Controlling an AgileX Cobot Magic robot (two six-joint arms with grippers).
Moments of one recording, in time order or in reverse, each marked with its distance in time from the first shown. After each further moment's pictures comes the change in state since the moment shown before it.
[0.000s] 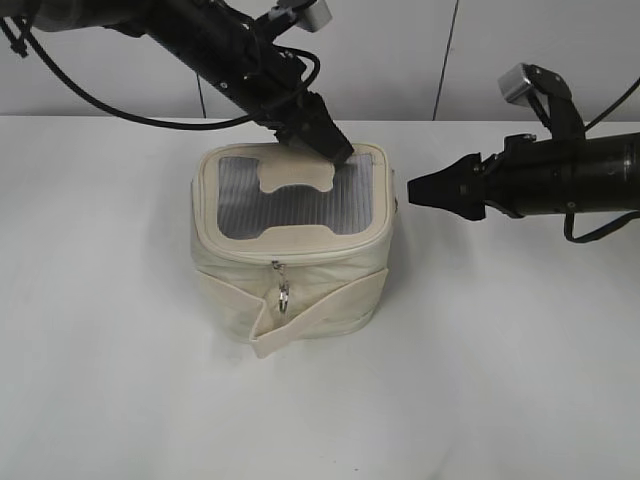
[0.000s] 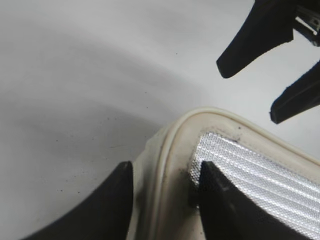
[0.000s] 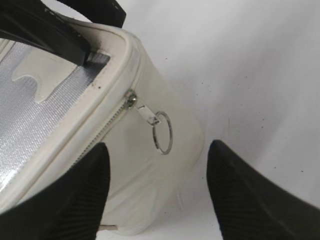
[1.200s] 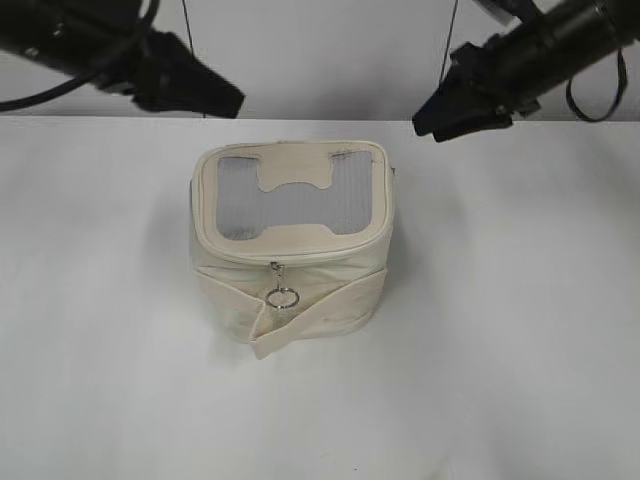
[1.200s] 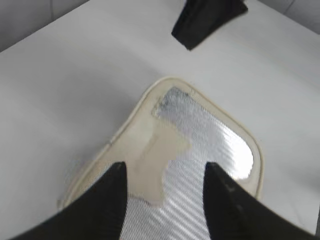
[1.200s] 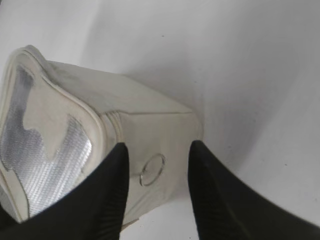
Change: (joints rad) left arm 0.157 -0.603 0.671 -0.191 -0.214 0.121; right arm -0.007 0.250 -0.790 -0.866 0.388 1.136
